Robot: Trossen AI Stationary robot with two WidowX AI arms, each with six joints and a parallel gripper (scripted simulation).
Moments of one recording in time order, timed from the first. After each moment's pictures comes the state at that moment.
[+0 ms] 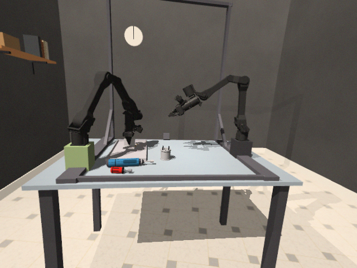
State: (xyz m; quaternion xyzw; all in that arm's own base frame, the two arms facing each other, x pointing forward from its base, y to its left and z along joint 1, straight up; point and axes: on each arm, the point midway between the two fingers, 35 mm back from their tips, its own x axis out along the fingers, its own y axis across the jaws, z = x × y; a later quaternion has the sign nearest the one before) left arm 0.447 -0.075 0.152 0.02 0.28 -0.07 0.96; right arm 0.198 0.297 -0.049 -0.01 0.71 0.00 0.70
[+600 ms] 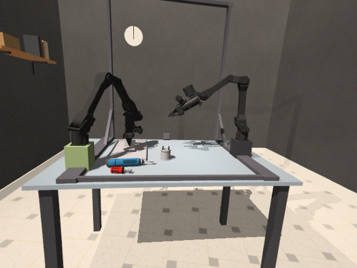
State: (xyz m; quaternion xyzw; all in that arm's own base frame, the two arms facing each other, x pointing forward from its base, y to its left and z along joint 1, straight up) left arm 0.447 -0.075 0.152 0.02 0.28 -0.07 0.96; right arm 0.199 0.300 -0.057 -0.01 0.71 0.00 0.71
